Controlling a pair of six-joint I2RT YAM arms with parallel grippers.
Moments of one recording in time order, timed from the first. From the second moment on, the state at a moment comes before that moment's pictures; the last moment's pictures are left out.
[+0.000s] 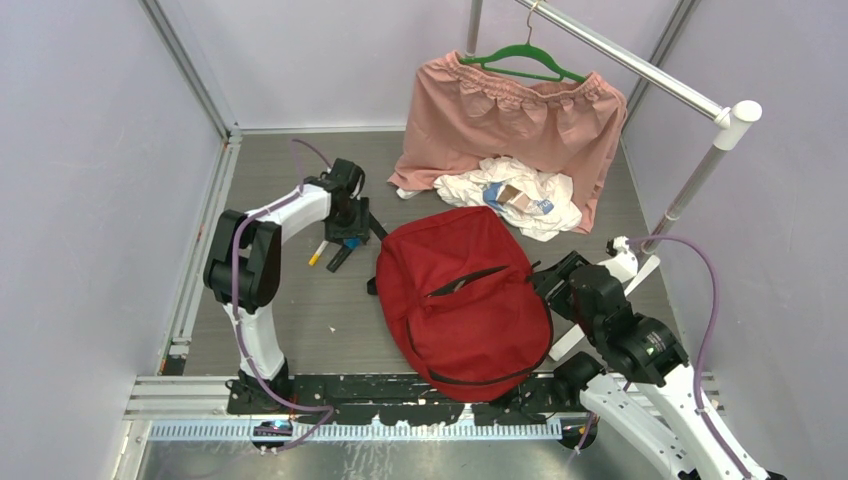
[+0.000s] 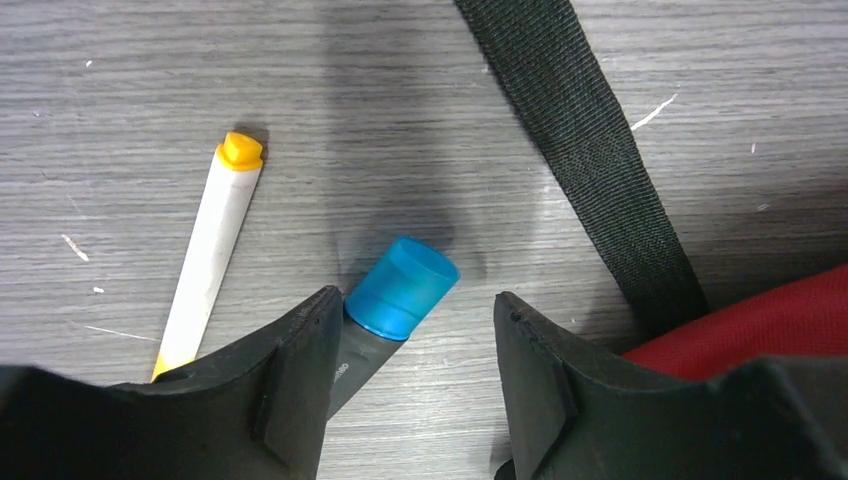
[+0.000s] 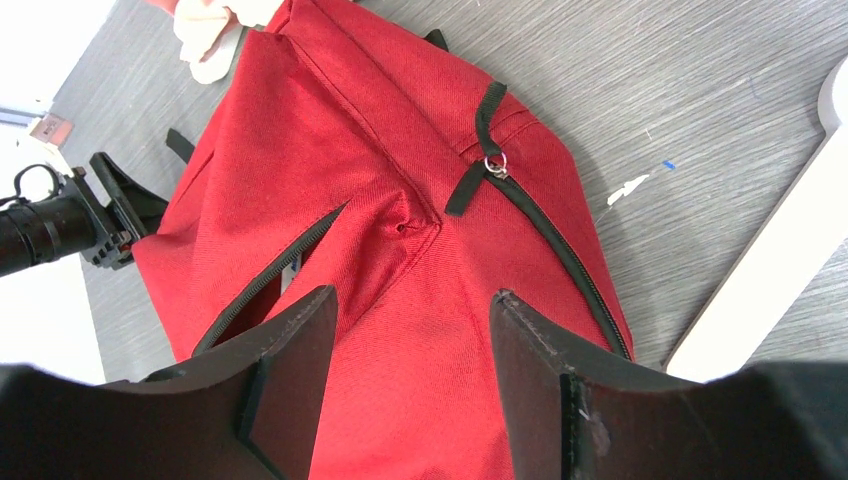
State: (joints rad) left arm -0.34 1.91 1.34 -0.63 -0.06 -0.36; right arm 0.57 0.46 0.77 -0.97 0.42 1.02
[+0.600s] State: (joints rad) left arm -0.35 1.80 1.20 -0.63 -0.01 -0.44; right arm 0.57 0.47 0.76 -0.95 0.38 1.02
